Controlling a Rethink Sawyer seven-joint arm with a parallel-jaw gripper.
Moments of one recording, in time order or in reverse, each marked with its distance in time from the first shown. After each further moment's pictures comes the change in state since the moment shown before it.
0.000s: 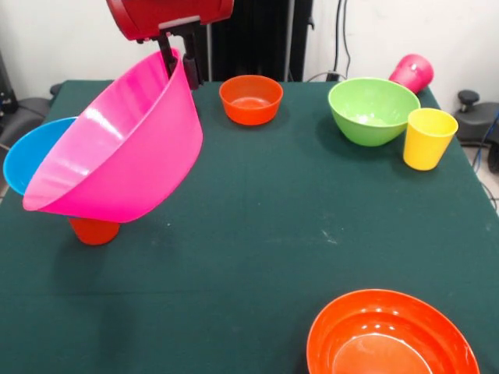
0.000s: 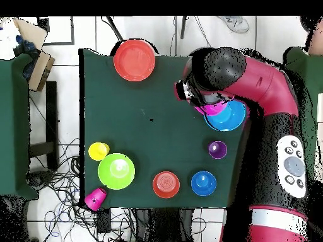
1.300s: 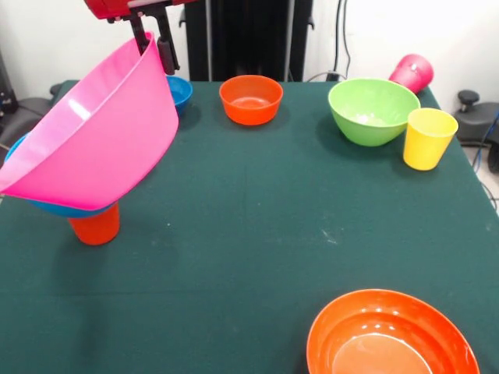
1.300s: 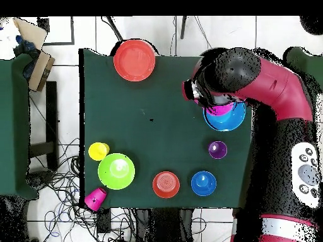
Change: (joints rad) arm -0.030 -0.025 0.005 0.004 0.001 0.000 0.000
